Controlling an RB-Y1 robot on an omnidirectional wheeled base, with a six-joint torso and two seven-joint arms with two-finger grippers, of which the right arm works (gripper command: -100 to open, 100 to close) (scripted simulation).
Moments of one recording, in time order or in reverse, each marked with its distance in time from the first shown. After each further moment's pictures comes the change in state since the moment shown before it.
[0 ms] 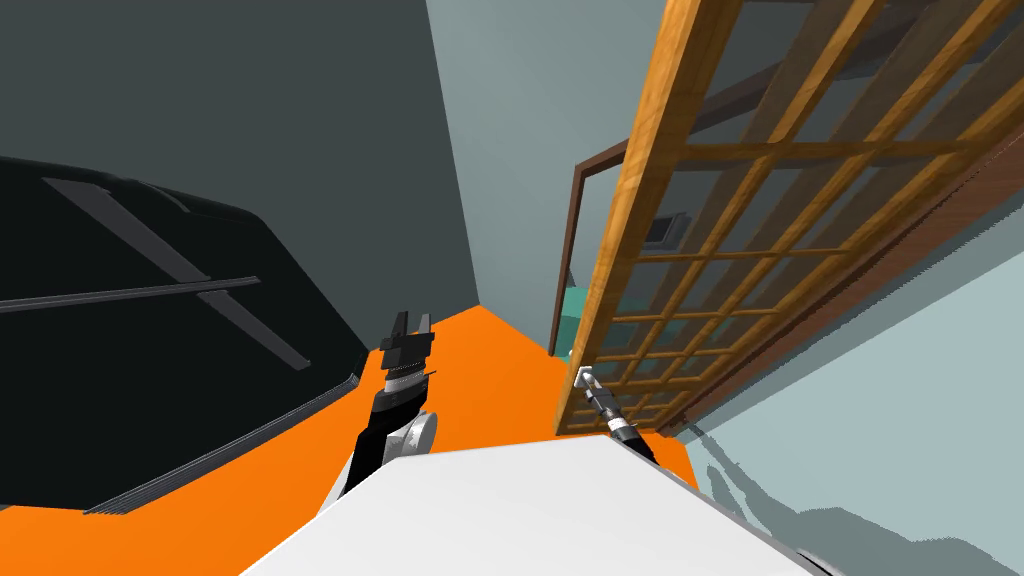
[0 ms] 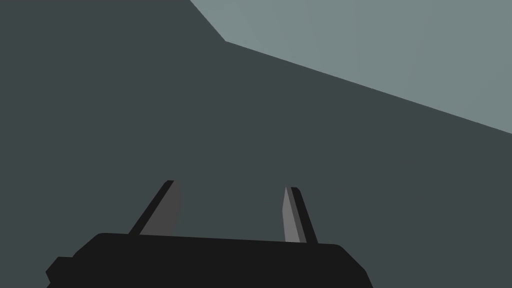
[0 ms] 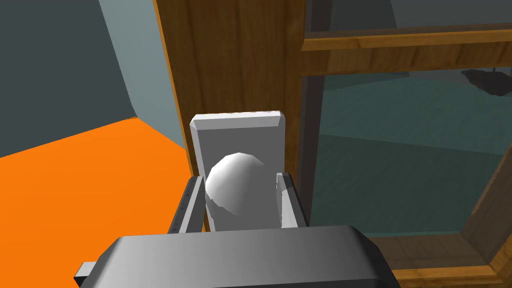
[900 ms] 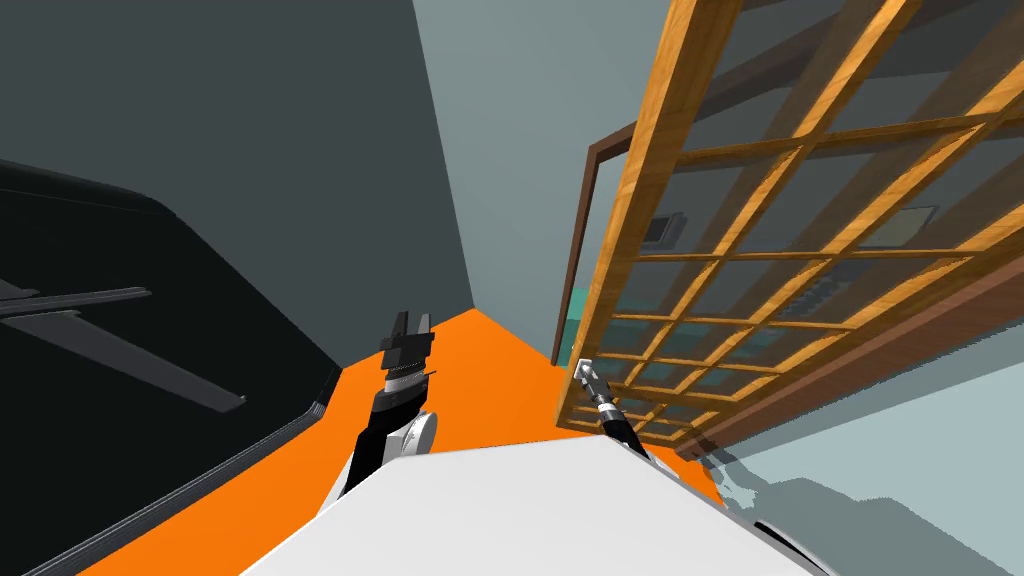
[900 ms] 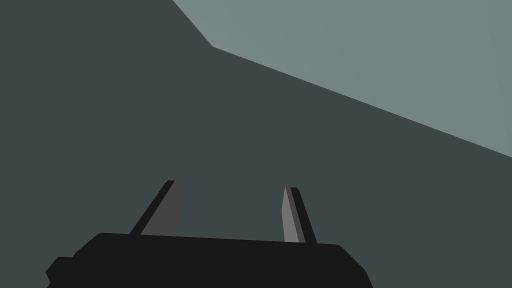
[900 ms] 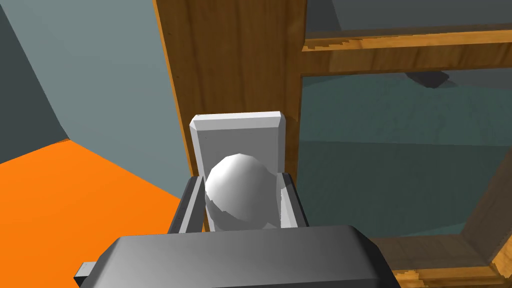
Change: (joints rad) arm -0.072 0.077 -0.110 0.021 -0.068 0.101 0.103
